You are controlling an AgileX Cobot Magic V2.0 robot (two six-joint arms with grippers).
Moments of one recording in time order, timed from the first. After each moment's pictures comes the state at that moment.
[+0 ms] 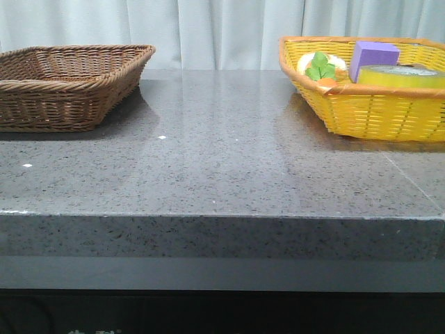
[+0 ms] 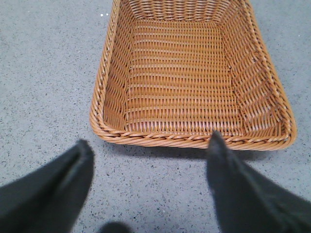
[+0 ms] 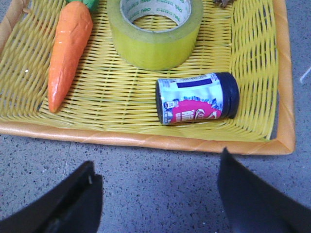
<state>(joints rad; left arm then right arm) -0.01 0.87 -0.91 -0.04 0.67 0.01 0.00 0.94 -0.86 0.04 0.69 0.01</state>
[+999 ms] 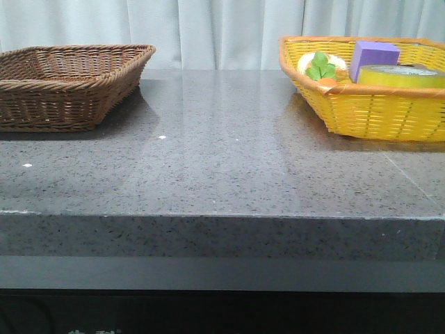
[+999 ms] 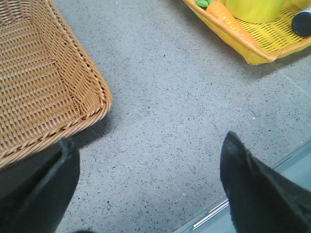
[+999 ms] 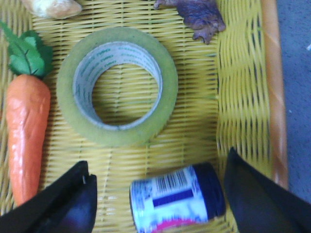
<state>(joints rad) -0.55 0.87 -0.91 -0.03 0.67 0.06 -0.10 1.65 -1.67 0.08 1.09 0.03</state>
